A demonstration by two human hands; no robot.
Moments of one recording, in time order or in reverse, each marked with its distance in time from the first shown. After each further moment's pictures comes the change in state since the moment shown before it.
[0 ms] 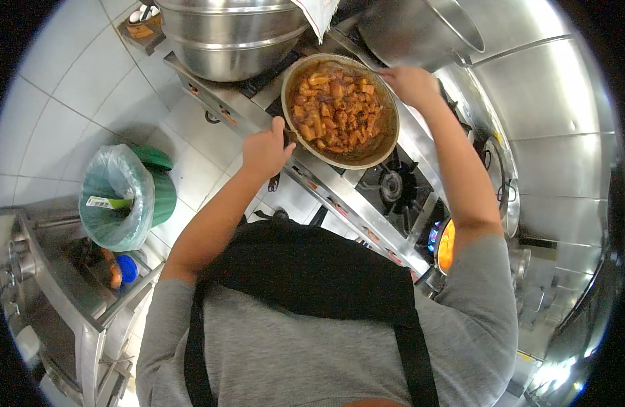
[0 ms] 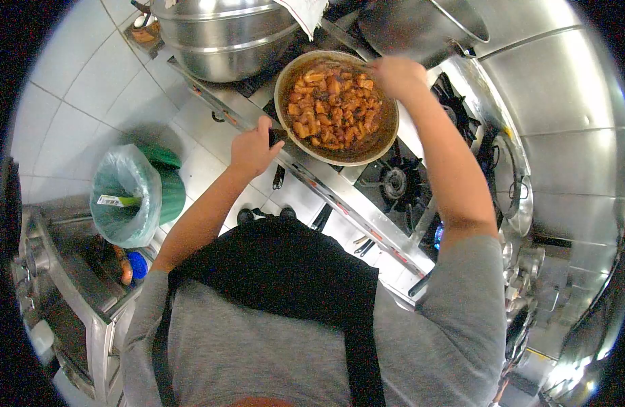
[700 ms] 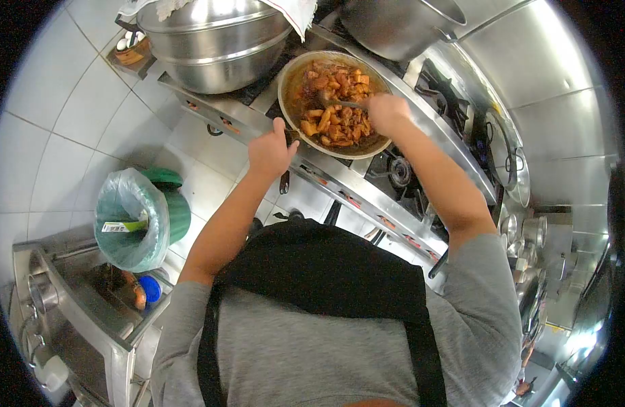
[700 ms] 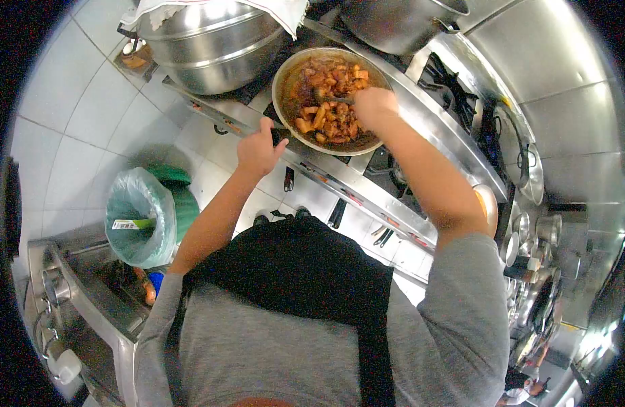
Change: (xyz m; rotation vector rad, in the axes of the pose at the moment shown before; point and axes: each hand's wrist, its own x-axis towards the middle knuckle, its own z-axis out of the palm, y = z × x) left_hand -0.001 -0.005 0.003 -0.003 0.024 0.047; right_hand -0.050 -0.040 0.060 -0.115 -0.266 0.062
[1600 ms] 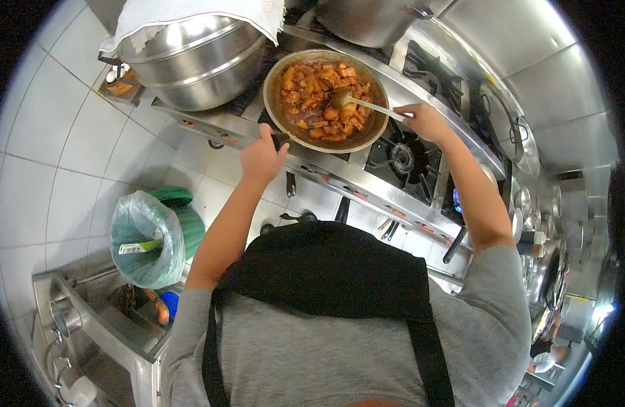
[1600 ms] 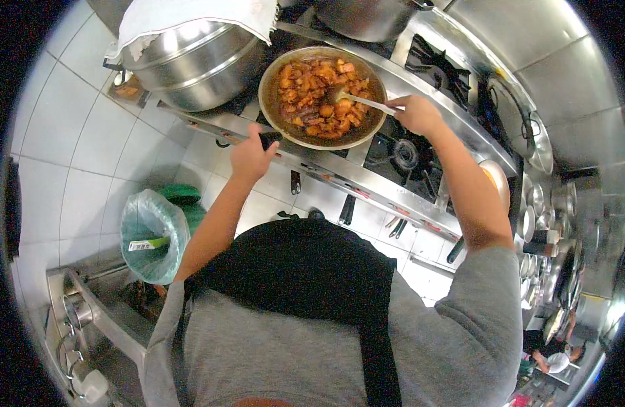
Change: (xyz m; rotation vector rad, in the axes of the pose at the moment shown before) left_hand 0.002 0.008 -0.005 0.011 -0.087 -0.080; right_hand -0.069 0.103 0.054 0.605 0.103 0.113
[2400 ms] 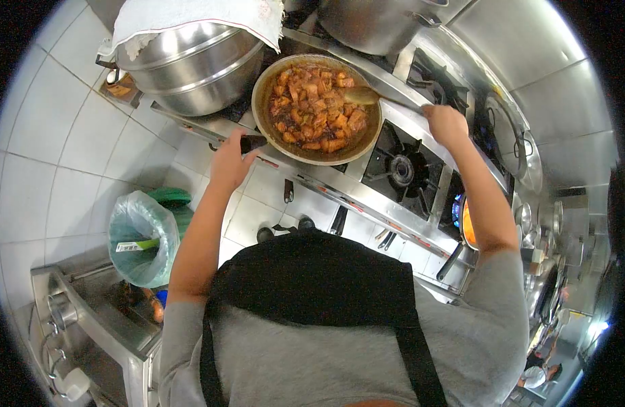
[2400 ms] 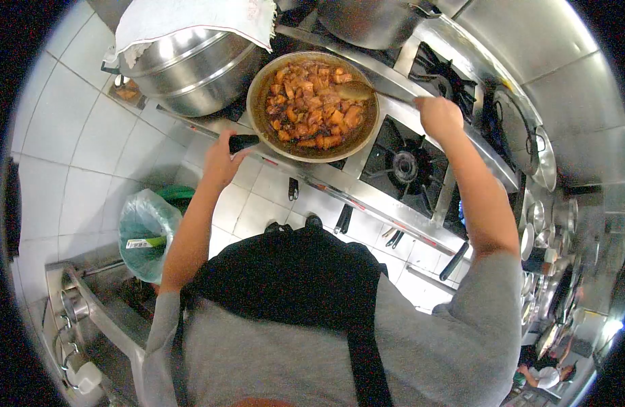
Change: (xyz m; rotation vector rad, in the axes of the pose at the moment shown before) left_hand 0.015 -0.043 -0.022 -0.083 0.130 0.165; right_hand 0.015 0.017 -0.037 -0.495 0.058 0.119
